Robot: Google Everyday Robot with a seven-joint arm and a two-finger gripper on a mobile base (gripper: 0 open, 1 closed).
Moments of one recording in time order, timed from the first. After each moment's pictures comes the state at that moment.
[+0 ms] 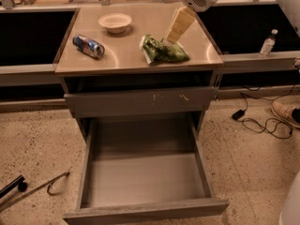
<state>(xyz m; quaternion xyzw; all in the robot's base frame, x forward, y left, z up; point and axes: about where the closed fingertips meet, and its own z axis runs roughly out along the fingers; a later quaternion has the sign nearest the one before) 0.706 -0.081 0.991 -0.60 0.70 -0.02 0.38</state>
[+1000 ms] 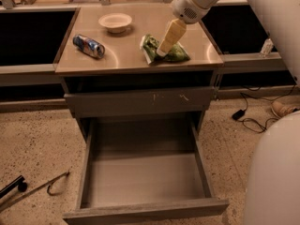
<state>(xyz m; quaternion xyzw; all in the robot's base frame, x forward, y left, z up) 0.719 -0.062 0.942 -0.60 0.72 0.05 0.33</state>
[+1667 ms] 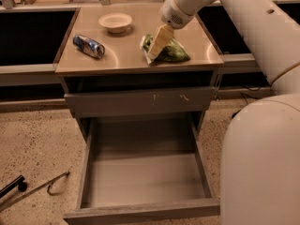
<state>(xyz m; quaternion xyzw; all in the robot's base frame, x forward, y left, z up) 0.748 -0.039 0.913 -0.61 0.72 0.07 0.33</state>
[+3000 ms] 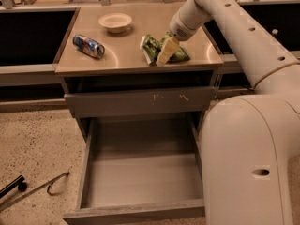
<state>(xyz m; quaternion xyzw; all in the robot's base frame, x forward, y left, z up) 0.801 -0.077 0.847 -0.58 0.75 0.05 0.31</state>
